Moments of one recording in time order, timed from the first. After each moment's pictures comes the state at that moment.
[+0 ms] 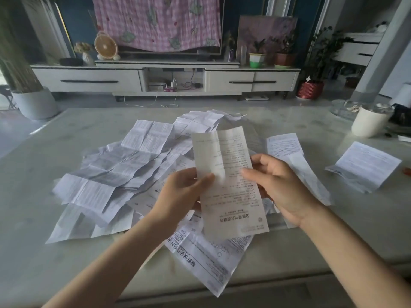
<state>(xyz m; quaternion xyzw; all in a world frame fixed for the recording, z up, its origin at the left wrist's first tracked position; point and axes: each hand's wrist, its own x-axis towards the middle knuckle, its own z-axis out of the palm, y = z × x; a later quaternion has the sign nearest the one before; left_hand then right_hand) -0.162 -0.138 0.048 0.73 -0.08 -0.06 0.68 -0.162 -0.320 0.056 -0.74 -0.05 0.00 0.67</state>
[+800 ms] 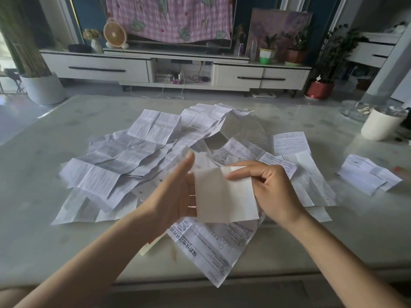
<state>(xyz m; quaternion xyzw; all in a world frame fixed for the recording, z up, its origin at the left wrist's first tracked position) -0.163 -0.117 0.033 0.61 -0.06 -0.24 0.75 -0.164 -0.303 0.037 -0.81 -0.16 -0.13 0.55</state>
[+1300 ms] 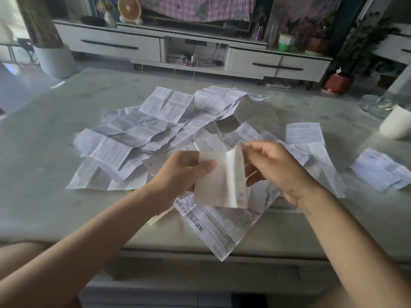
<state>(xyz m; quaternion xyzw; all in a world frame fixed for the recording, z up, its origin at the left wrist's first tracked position) -0.170 -0.114 0.026 0.73 -0.04 -0.08 0.68 -0.161 -0.292 0.057 -0.81 -0.09 0.09 0.57</state>
